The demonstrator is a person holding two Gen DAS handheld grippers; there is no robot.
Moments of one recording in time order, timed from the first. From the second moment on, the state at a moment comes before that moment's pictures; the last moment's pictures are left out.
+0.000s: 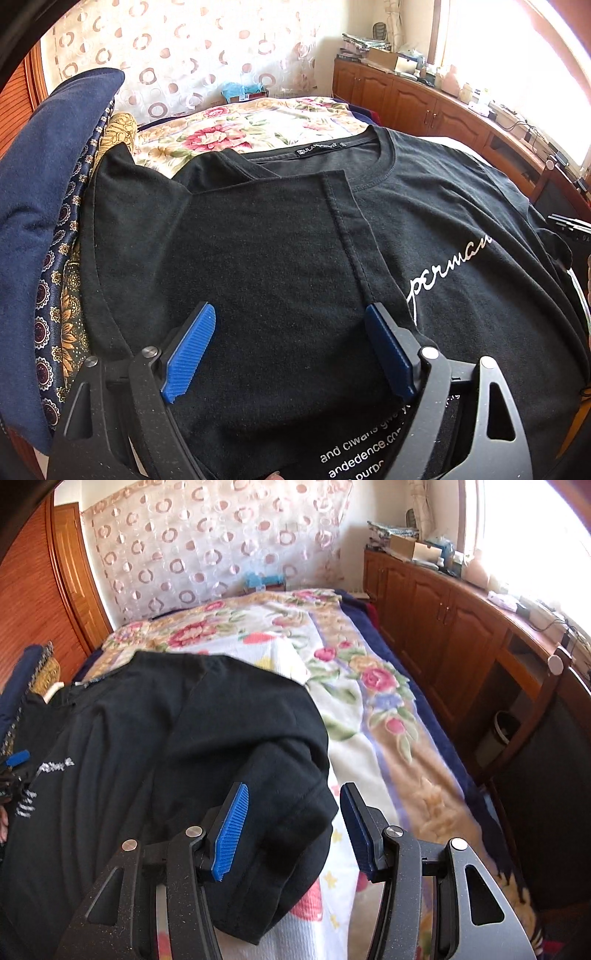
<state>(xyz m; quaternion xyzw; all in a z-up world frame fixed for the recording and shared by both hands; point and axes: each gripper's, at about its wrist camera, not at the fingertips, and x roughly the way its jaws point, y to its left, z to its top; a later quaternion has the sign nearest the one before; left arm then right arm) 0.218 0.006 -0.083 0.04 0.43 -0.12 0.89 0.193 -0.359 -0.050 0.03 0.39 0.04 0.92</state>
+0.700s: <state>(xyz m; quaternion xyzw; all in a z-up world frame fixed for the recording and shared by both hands) 0.218 0.006 -0.083 0.04 0.43 -0.12 0.89 0.191 -0.377 -0.028 0.05 0.38 0.03 0.92</state>
